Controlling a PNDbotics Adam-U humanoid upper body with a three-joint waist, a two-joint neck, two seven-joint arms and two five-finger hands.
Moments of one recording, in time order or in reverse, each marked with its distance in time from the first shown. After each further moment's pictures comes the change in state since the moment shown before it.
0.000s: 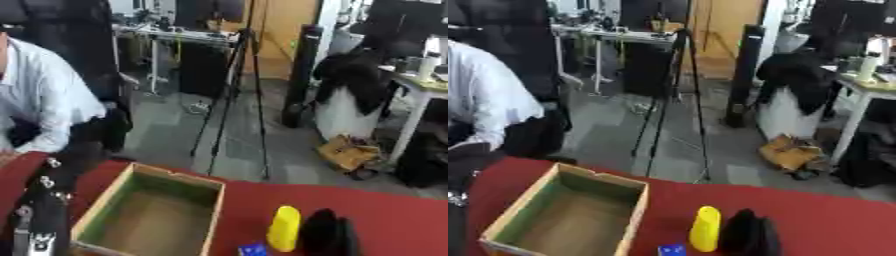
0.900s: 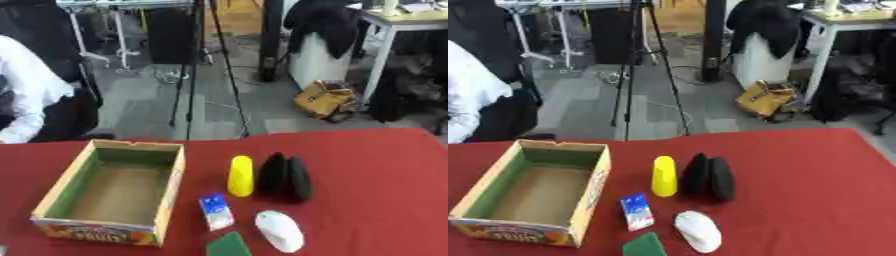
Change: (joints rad) left arm 0.046 -0.011 0.034 0.000 -0.046 0.068 0.024; right arm 0.159 -0.062 -0.047 0.000 -0.047 -0.009 0.129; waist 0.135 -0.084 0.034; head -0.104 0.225
